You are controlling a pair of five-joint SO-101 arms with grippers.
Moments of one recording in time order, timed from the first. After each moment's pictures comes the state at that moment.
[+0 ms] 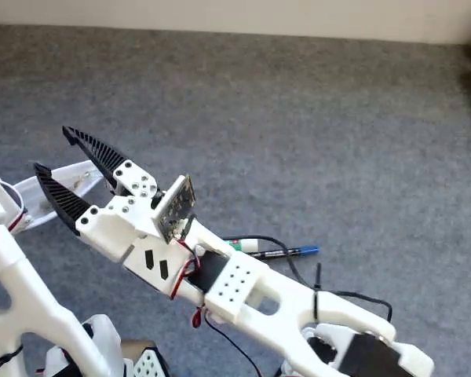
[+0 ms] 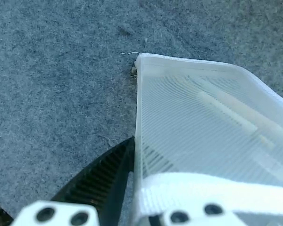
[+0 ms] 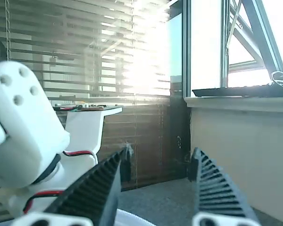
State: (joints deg) left arm -42.5 -35.7 18.9 89.3 10.2; right arm -63.4 -22.2 43.1 -35.2 -1.5
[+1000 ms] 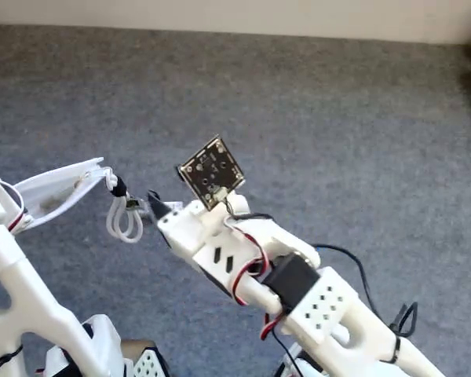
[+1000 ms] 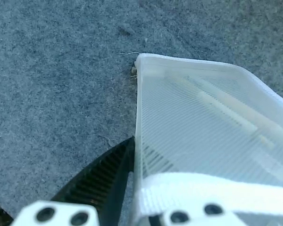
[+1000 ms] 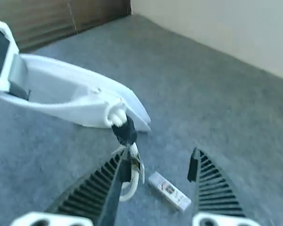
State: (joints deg) left arm -42.5 -35.7 18.9 89.3 10.2; right arm -51.8 -50.9 43.1 37.8 -1.5
